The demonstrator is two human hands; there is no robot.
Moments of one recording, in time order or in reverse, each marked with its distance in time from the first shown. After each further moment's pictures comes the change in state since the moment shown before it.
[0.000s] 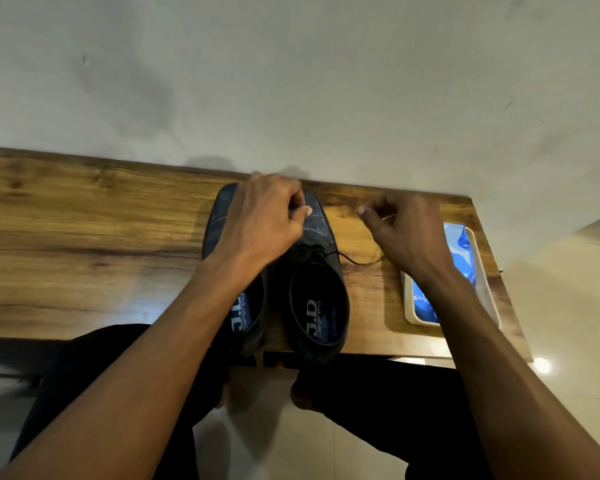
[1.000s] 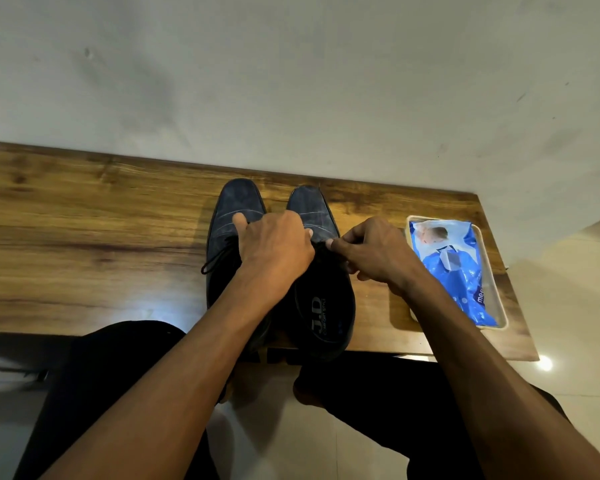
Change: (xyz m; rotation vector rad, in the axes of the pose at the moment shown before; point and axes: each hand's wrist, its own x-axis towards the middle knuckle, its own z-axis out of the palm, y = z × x) left_hand -0.015 0.018 0.022 0.240 -0.309 -0.363; right_hand -0.012 -0.019 0.029 0.113 -0.440 0.275
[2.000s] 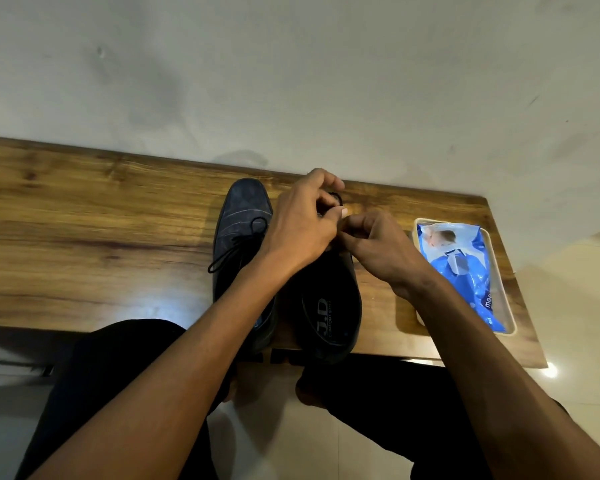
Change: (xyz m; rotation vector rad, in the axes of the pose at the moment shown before) left_hand 0.005 0.005 -0.011 -0.830 0.151 0.298; right_hand -0.005 -0.006 -0.001 0.386 -0.104 -0.228
